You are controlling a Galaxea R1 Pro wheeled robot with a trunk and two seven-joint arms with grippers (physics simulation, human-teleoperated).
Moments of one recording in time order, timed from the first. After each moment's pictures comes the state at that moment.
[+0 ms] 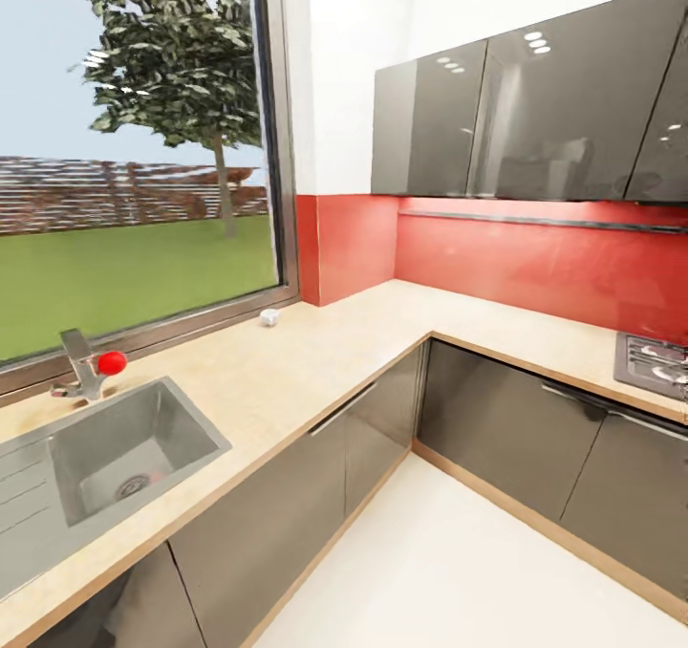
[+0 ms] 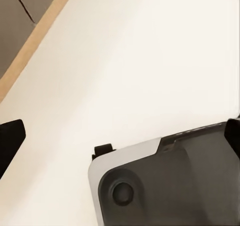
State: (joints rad) left arm 0.00 0.13 0.02 -0.32 -0.08 -0.24 -0.32; right arm -0.21 0.07 0.48 -0.03 -0.52 -0.28 -0.12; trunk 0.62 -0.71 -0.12
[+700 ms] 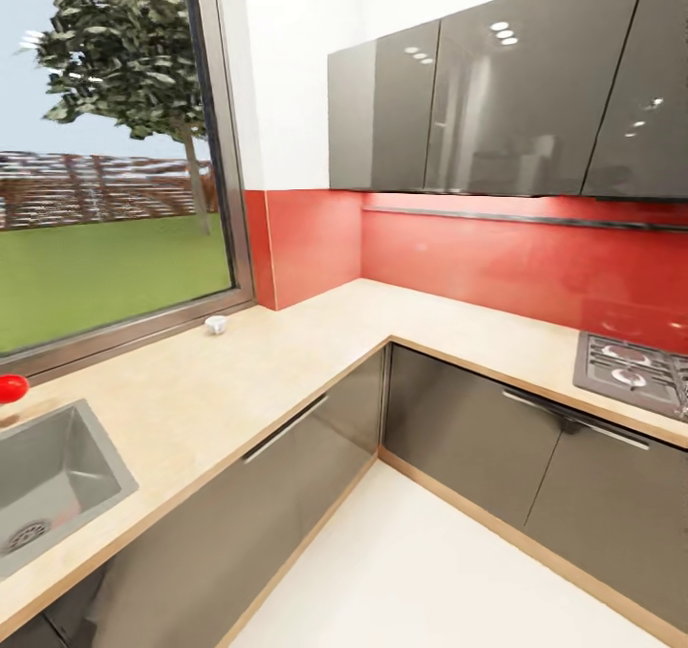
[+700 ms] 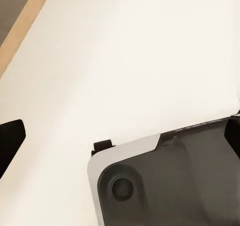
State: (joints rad) left arm 0.00 0.13 0.02 -0.32 -0.08 -0.24 -0.32; right arm -0.21 0.07 0.49 -0.03 -0.51 -0.28 -0.12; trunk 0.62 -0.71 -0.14
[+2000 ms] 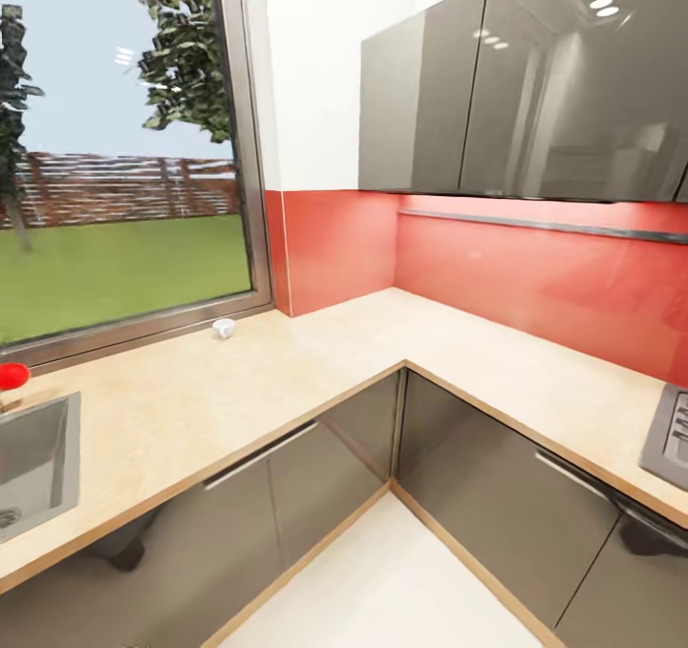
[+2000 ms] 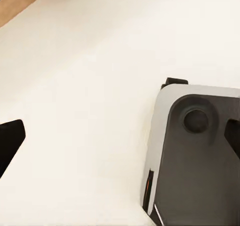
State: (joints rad) left arm 0.01 0.15 0.04 -0.09 0.12 -0.25 0.00; right arm -0.21 0.07 0.49 -0.03 -0.51 -0.28 -0.13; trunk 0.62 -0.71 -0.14
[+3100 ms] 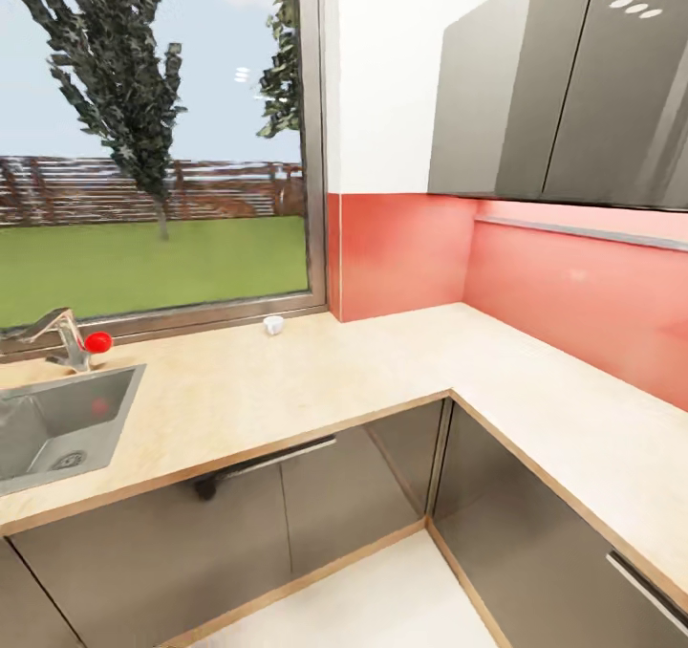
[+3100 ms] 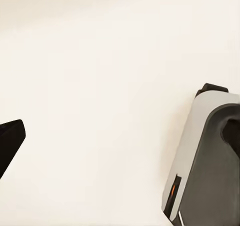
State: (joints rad) left arm 0.01 0.14 0.04 -0.08 0.17 -0.24 0.16; right arm -0.21 0.07 0.49 -0.03 -0.51 -0.28 -0.13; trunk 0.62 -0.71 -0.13
